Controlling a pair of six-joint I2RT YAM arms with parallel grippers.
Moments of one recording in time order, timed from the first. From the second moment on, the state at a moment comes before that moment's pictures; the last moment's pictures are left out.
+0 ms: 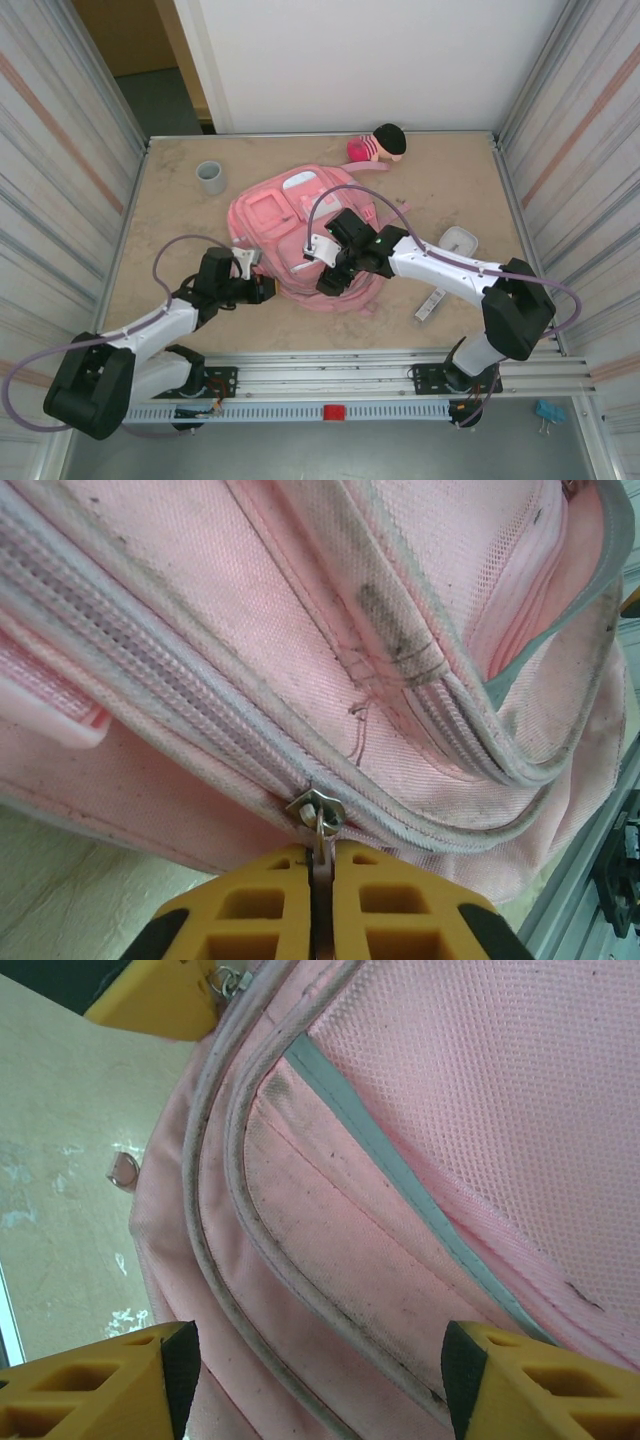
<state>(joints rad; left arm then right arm) -0.41 1.07 0.32 0.00 0.51 -0.47 0.86 1.53 1.08 -0.58 -0.18 -0.32</state>
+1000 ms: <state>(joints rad) -0.46 0.98 0.39 -0.16 0.40 -0.40 0.96 1.62 1.00 -0.29 0.05 -0.47</state>
